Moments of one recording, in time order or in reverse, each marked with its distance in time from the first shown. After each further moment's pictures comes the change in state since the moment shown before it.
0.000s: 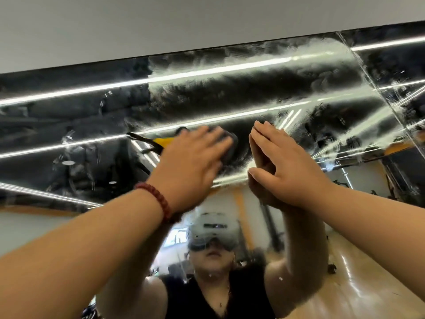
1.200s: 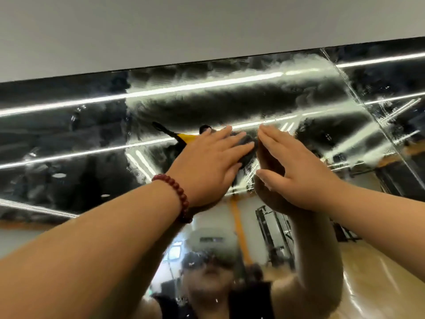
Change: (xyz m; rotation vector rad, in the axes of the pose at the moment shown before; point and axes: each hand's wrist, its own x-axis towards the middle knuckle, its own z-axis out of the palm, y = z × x) left_hand 0.070 0.031 0.004 -0.052 -0.063 0.069; right_hand 0.007 0.049 -0.024 0.001 -0.022 0.036
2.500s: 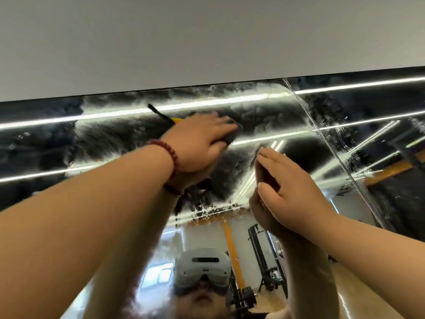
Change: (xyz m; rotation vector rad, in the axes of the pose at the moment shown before) left_hand 0.126 -0.010 -0.016 0.070 -0.001 -0.063; right_hand -0.008 0.069 -0.019 0.133 0.180 0.092
